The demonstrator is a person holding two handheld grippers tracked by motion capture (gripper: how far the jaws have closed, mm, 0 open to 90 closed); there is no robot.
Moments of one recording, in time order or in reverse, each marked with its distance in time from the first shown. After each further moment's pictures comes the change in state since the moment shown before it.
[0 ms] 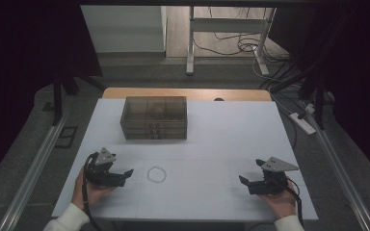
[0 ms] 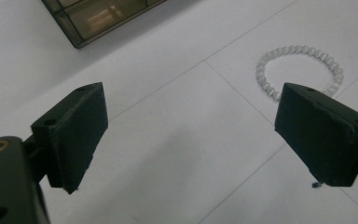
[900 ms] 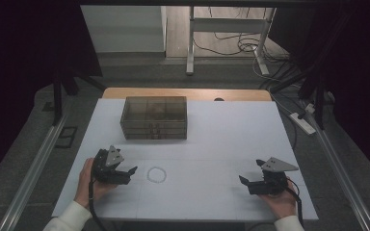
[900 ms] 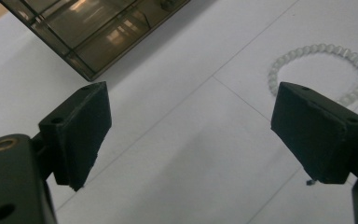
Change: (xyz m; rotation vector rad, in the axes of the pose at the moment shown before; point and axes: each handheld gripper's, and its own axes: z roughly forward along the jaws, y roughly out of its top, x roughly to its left) left arm -0.011 0.016 0.008 0.014 0.096 0.169; right arm 0.000 -0.001 0.001 0.006 -0.010 -0.002
